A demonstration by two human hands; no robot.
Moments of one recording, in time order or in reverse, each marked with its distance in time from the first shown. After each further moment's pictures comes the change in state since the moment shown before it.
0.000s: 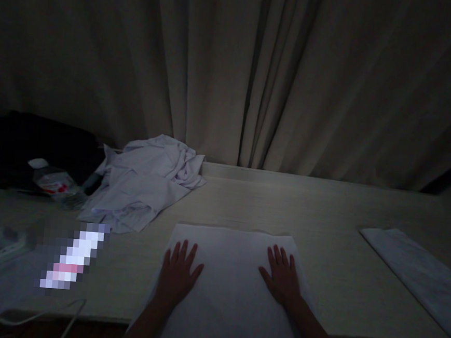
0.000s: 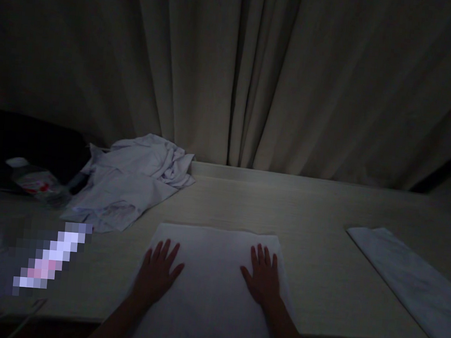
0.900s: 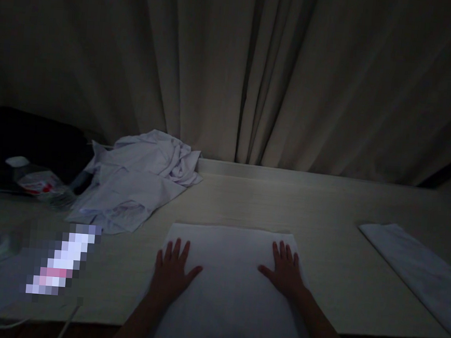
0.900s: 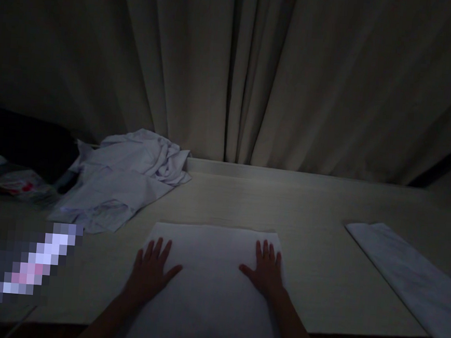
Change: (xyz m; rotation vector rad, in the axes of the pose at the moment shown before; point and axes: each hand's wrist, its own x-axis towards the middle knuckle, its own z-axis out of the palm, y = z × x) left_hand 0.007 -0.004 0.001 -0.018 -0.152 -0.086; right_hand 0.013 0.016 -0.003 0.063 -0.158 0.150
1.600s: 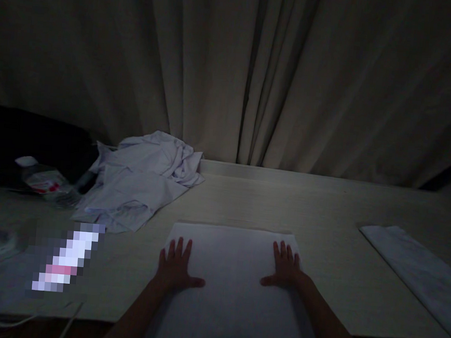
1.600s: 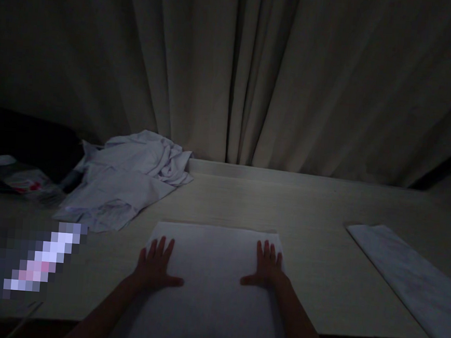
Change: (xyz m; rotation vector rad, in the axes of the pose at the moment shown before) left_hand 0.019 -0.001 -0.021 -0.046 -0.437 -0.050; right_hand 0.019 0.005 -0.021 -0.051 -0.438 0.003
